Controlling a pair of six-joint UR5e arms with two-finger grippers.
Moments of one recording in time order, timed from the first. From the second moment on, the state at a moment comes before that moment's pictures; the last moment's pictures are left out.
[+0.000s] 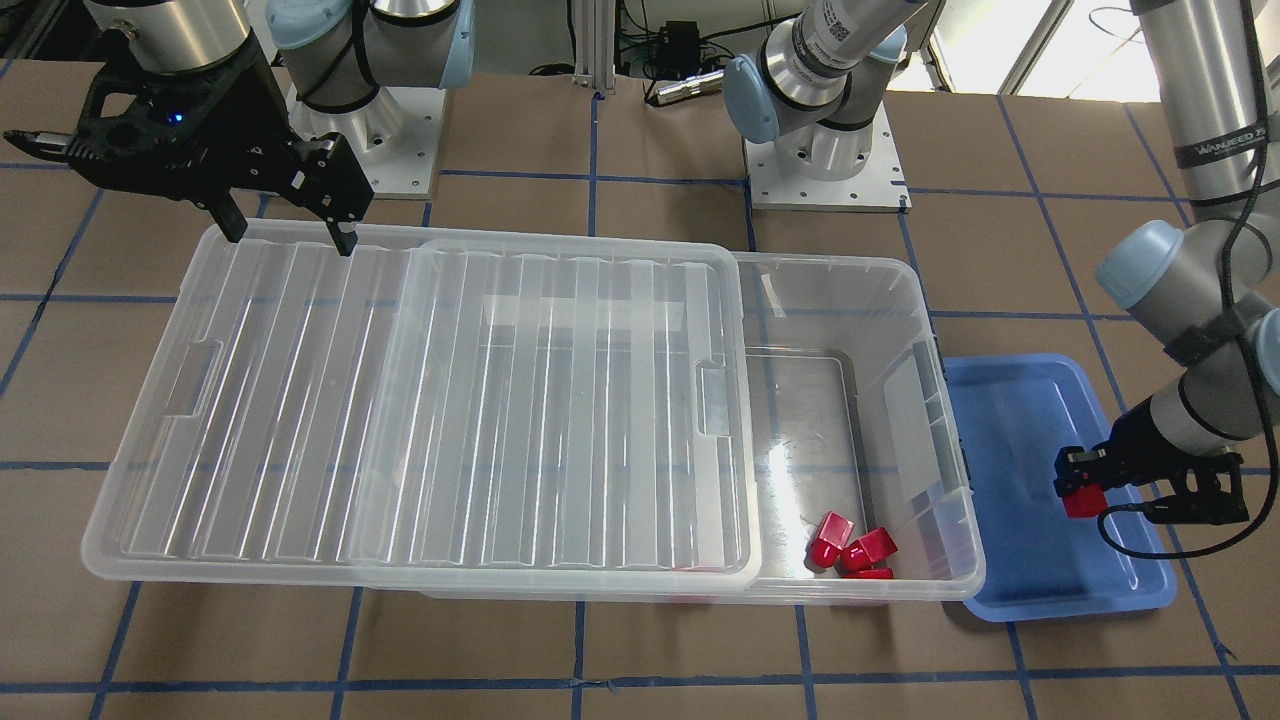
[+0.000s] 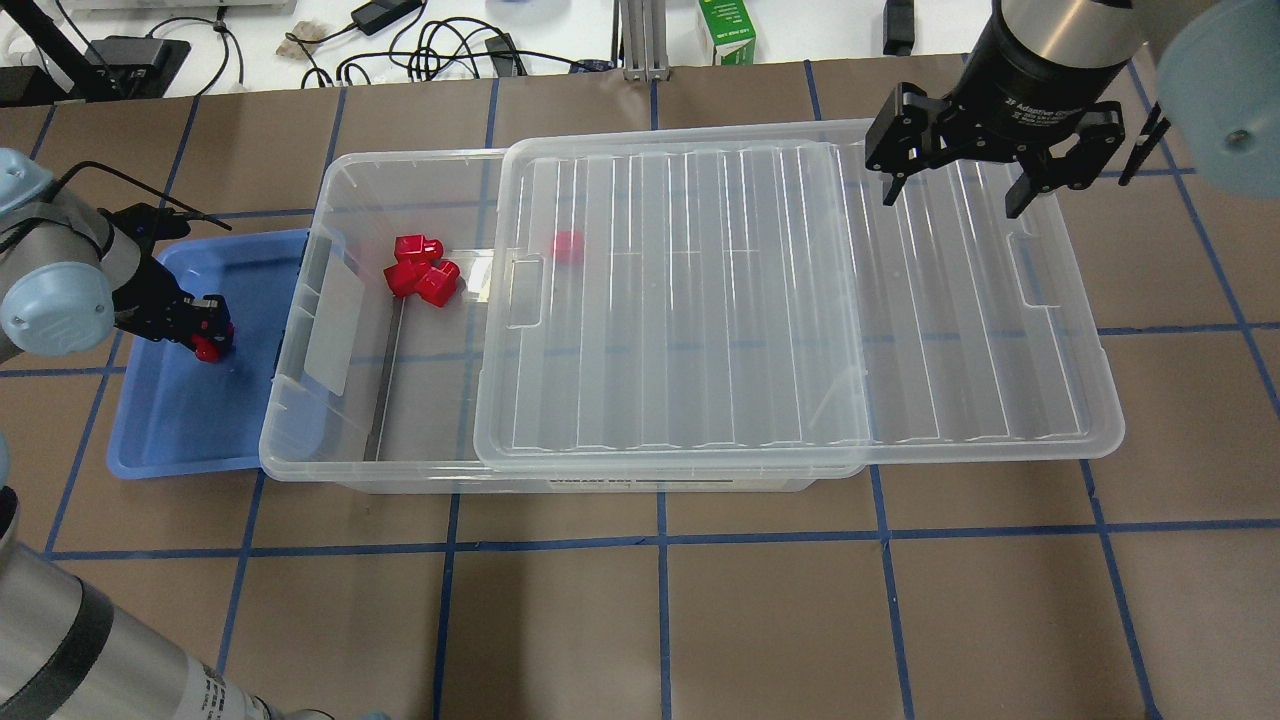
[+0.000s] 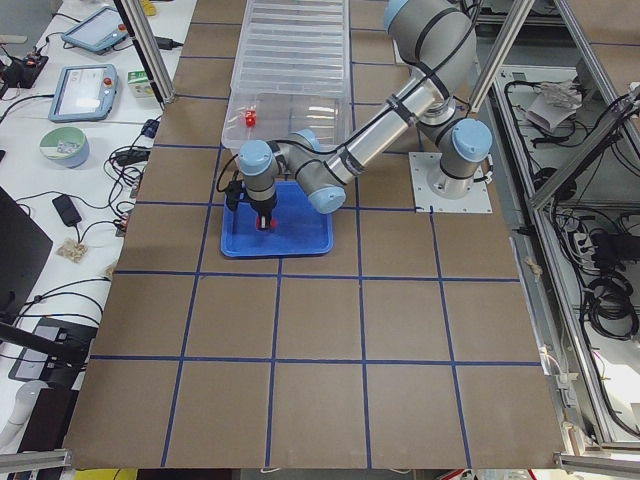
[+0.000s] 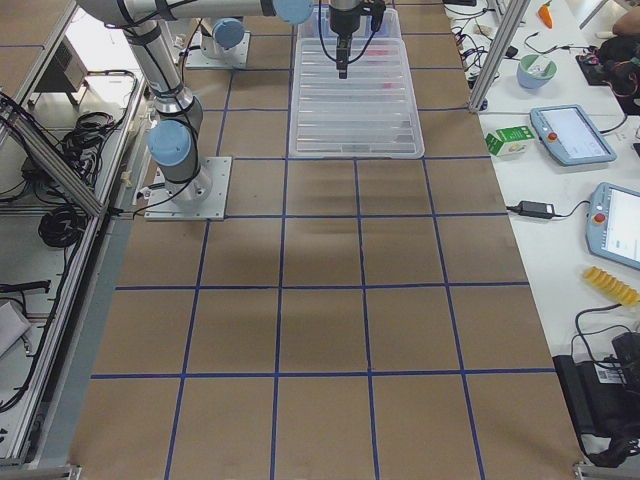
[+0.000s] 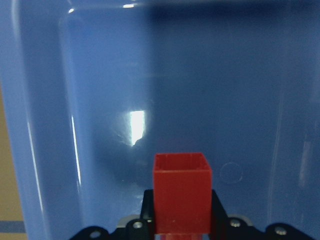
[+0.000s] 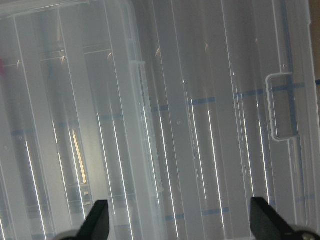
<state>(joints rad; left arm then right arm) -1.05 -2.02 -1.68 -1.01 1.57 0.53 1.58 -1.60 1.56 -1.60 -1.55 0.16</state>
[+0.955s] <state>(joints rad) -1.39 -1.74 -1.57 -1.40 1.55 0.27 1.58 -1.60 1.56 -1.60 -1.55 0.16</state>
